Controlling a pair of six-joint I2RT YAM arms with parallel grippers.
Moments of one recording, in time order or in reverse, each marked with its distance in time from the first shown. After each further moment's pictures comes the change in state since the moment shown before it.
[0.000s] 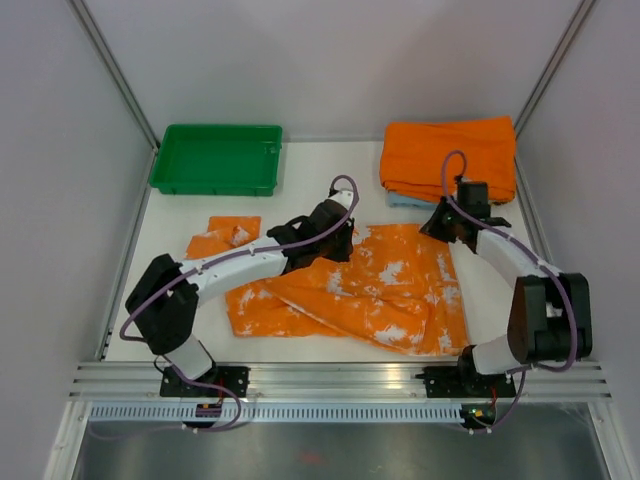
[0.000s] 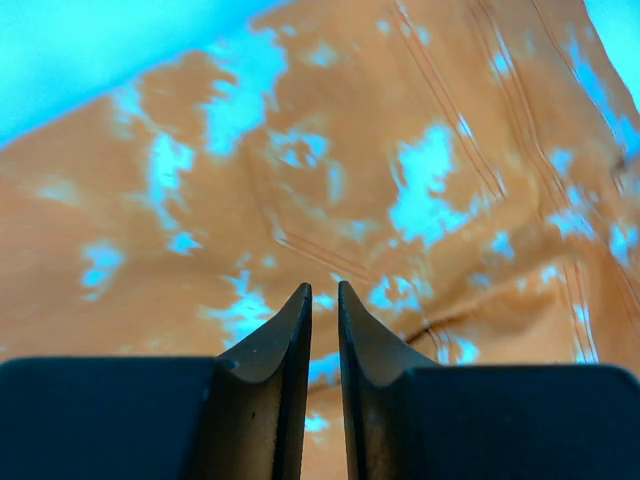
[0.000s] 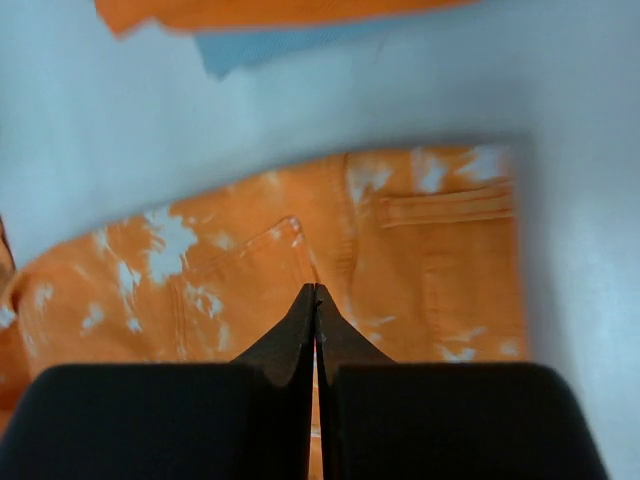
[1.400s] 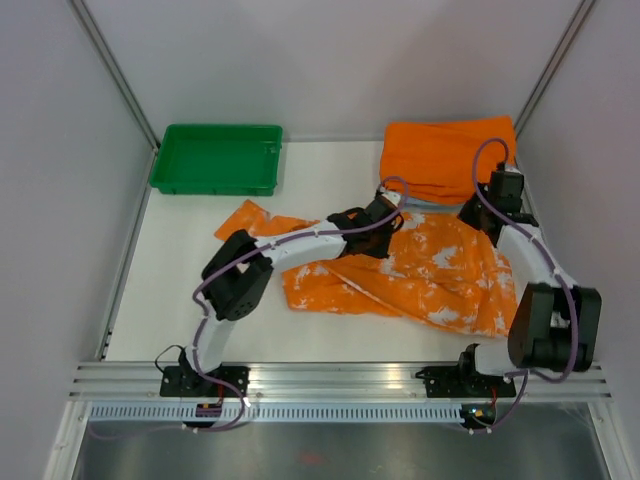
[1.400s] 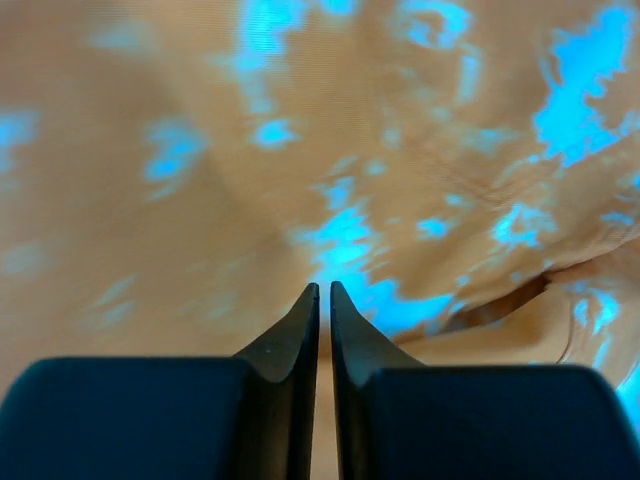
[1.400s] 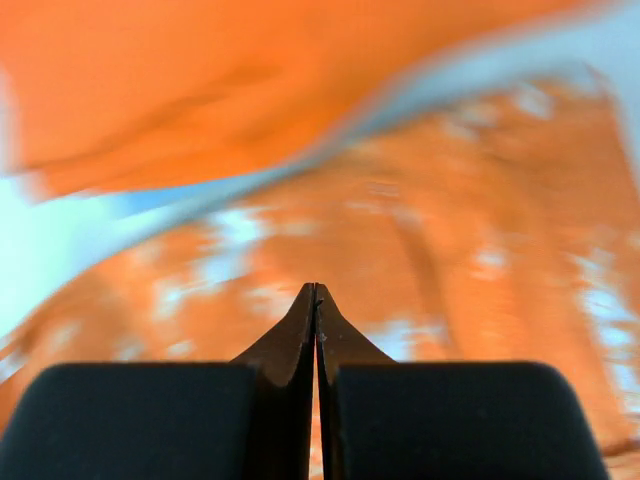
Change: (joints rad) left arm -0.067 0.511 0.500 -0.104 -0.007 -0.050; right arm -0.158 0.113 0.075 -0.022 0.185 -0.031
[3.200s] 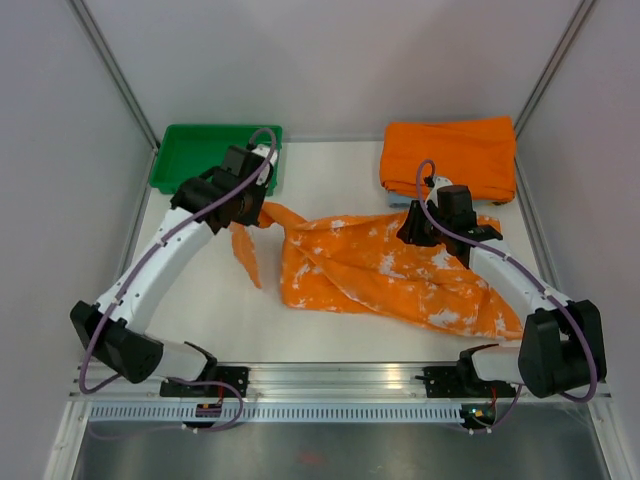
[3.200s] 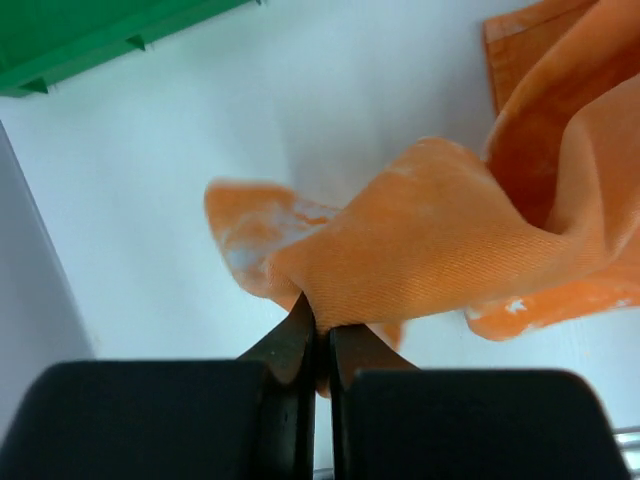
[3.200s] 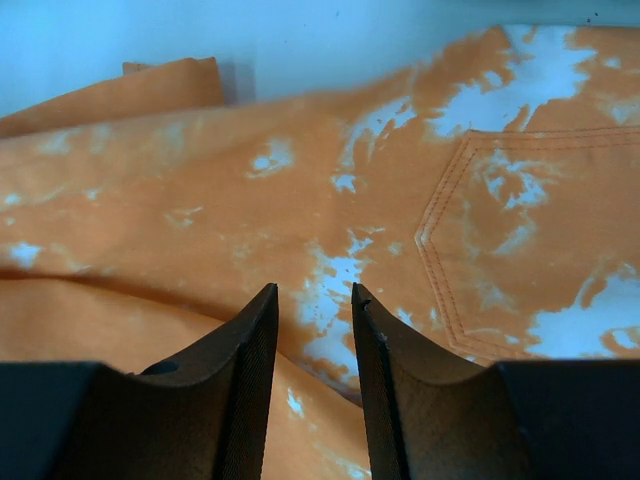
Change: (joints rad) left arm 0.469 -0.779 -0.233 -0.595 -0.193 0.451; right arm 0.419 -0.194 -0.090 -0.016 -0.173 -0.124
